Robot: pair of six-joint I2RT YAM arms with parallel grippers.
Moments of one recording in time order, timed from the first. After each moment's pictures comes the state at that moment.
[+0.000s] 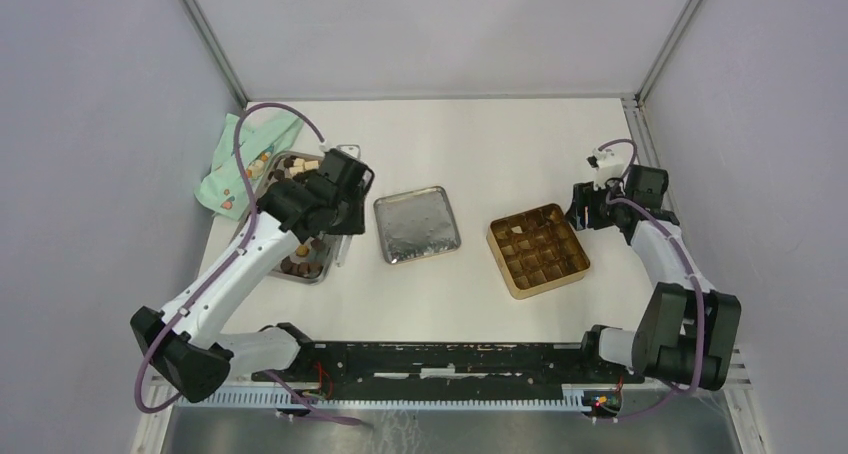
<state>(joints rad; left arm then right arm) -0.66 1.20 1.26 -1.07 -0.31 -0.51 -0.21 1.30 0.74 -0.30 -0.44 -0.28</state>
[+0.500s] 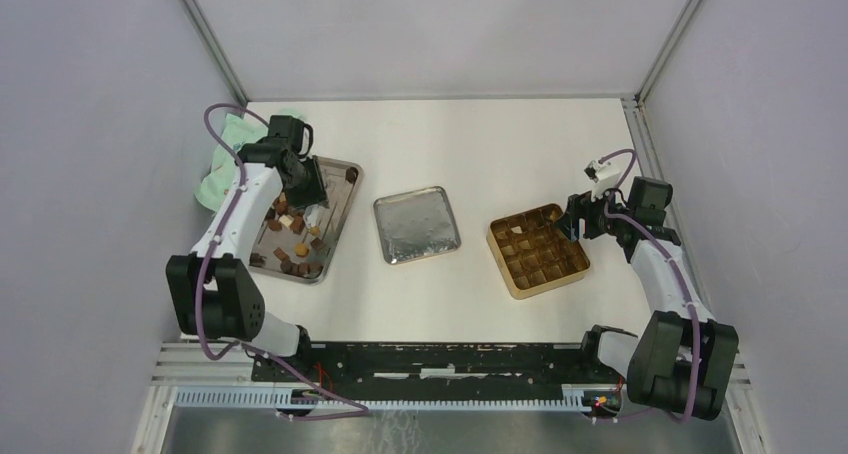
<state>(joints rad) -0.07 1.46 1.28 -0.98 0.00 -0.35 -0.24 1.14 0.65 -0.27 -0.67 -0.34</state>
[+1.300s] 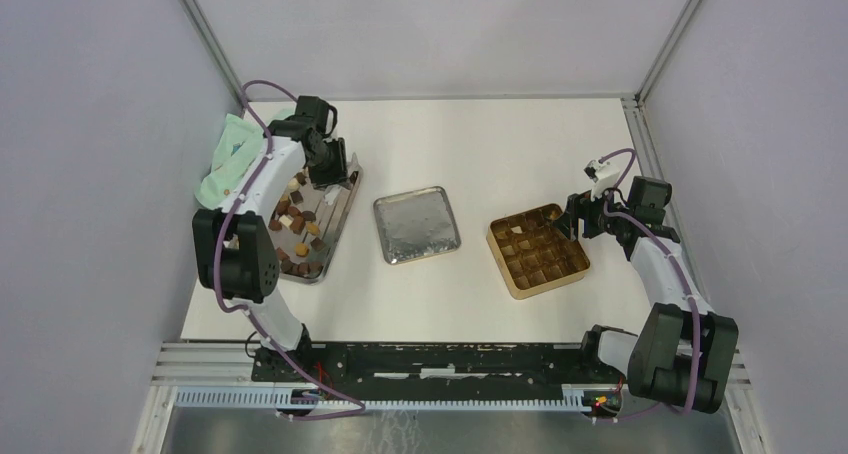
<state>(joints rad) -0.12 1.72 1.48 -0.91 0.09 -0.28 -0.24 1.17 0.64 -0.25 -0.71 -0.34</state>
